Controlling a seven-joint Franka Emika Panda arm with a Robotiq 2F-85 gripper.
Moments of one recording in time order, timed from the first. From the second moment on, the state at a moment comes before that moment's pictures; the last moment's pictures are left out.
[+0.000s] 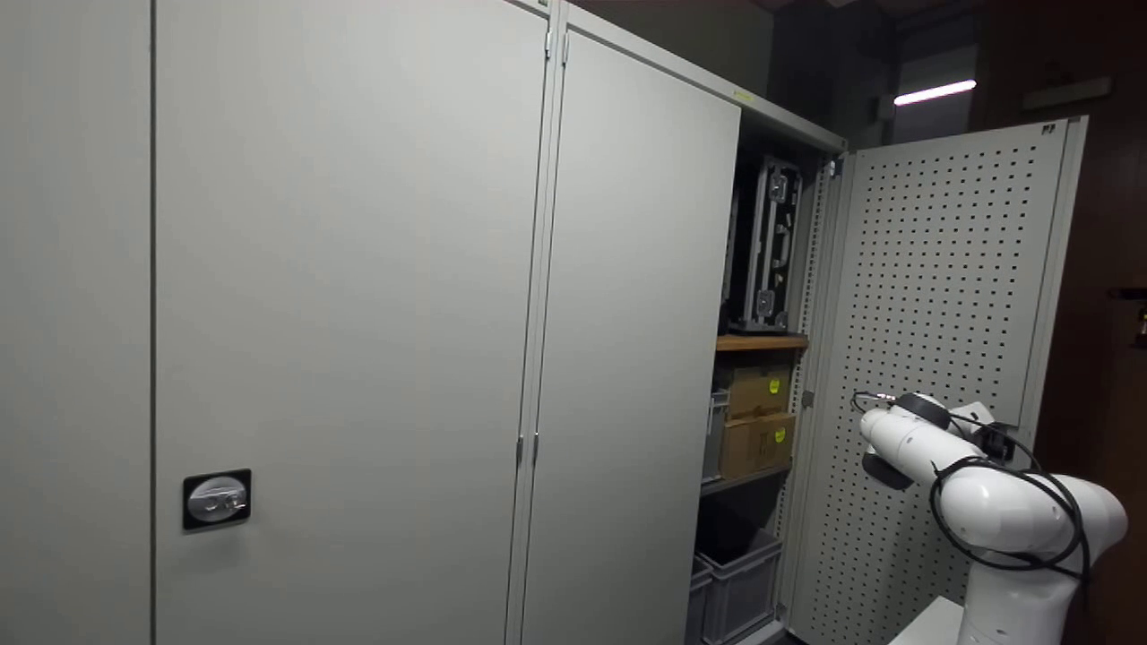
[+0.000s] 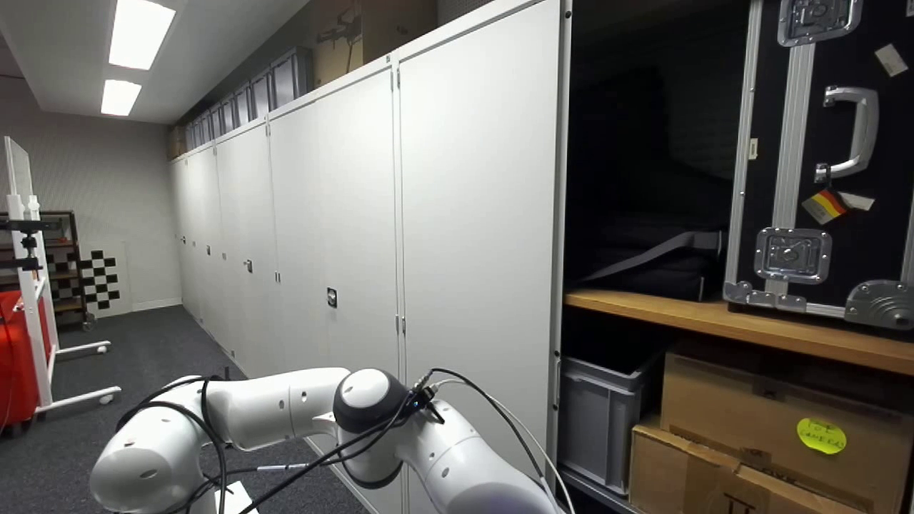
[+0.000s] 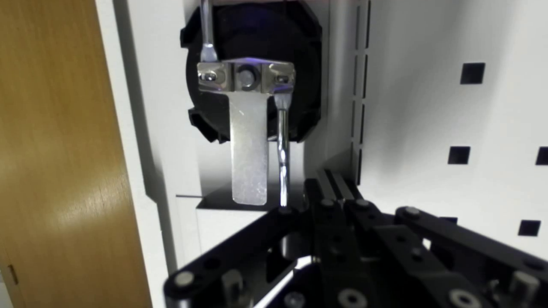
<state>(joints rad) -0.49 1.49 -1.19 -1.28 1.18 3.45 0.19</state>
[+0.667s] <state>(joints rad) -0.48 1.49 -1.19 -1.28 1.18 3.45 0.19</state>
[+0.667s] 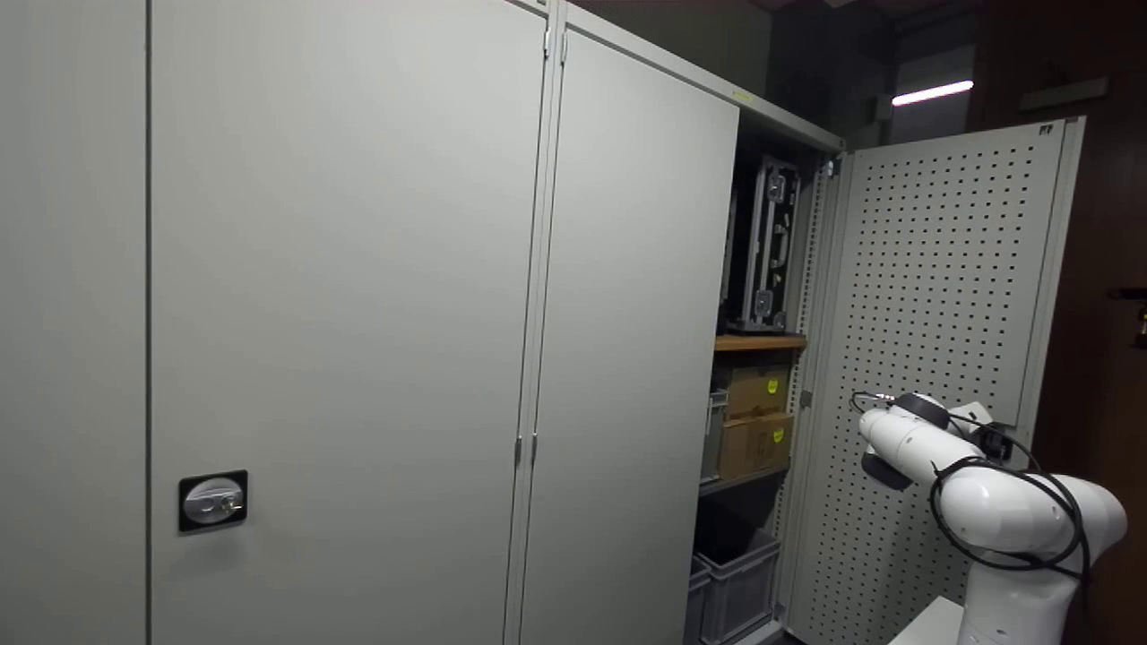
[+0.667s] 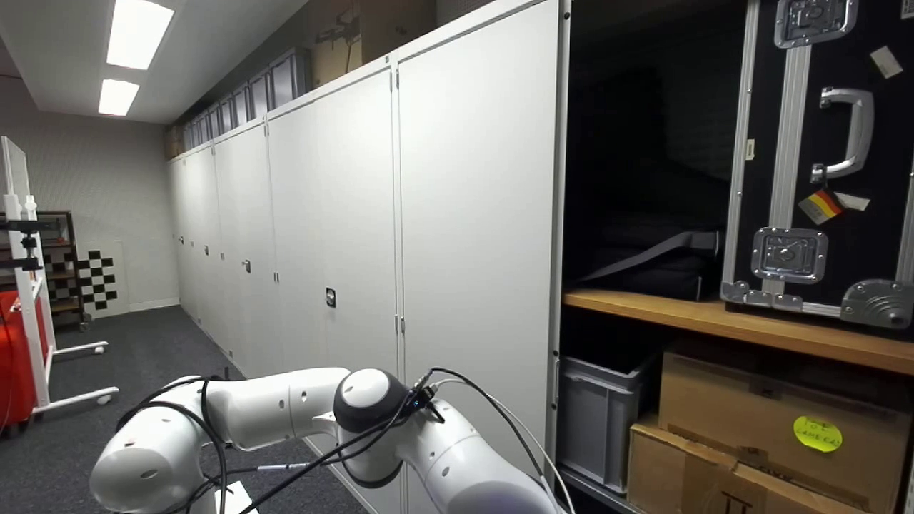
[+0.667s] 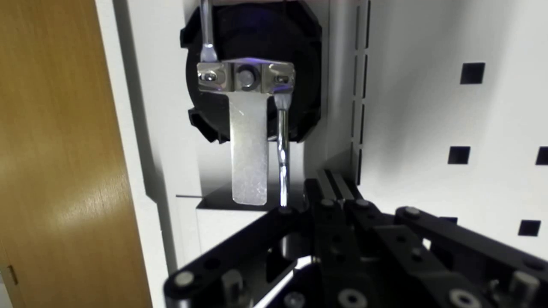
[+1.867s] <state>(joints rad) -0.25 1.48 -1.24 -1.33 1.17 3.47 0.23</state>
